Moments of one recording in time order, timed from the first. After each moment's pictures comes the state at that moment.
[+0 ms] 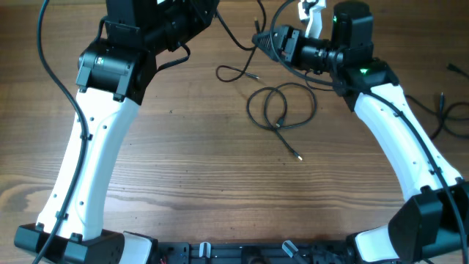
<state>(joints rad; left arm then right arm) -0.28 1.58 1.78 -0.60 0.36 -0.83 0.23 1.64 1.36 -0.22 -0.72 0.68</state>
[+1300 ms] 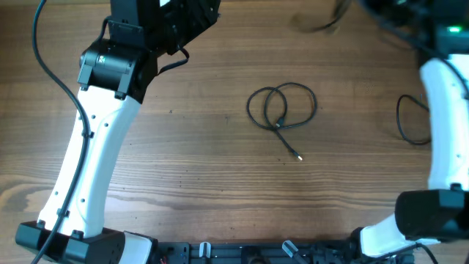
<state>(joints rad) -0.28 1.59 1.78 -0.68 0.26 -0.81 -0.10 1.72 1.86 -0.56 -0.43 0.51</state>
